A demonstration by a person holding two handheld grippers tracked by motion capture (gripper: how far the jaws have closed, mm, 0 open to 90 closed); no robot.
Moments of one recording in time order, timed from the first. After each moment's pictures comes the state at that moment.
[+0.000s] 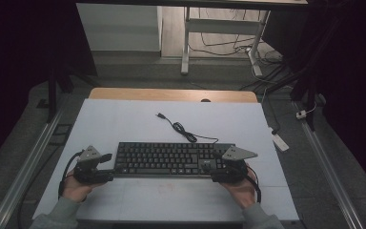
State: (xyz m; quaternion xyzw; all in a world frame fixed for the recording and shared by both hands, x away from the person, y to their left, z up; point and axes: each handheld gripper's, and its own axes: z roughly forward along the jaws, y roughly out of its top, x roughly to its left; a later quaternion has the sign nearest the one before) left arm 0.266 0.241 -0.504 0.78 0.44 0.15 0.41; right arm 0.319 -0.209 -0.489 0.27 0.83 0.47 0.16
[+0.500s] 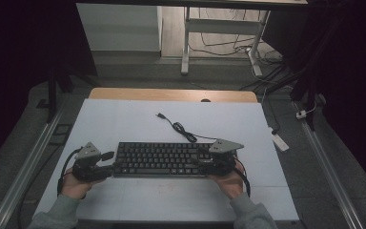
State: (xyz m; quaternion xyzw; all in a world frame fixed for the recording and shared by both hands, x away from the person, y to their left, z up) left arm 0.266 0.240 -0.489 0.78 0.44 0.15 0.42; right arm 0.332 -0.172 -0.476 0.24 0.83 0.47 0.15
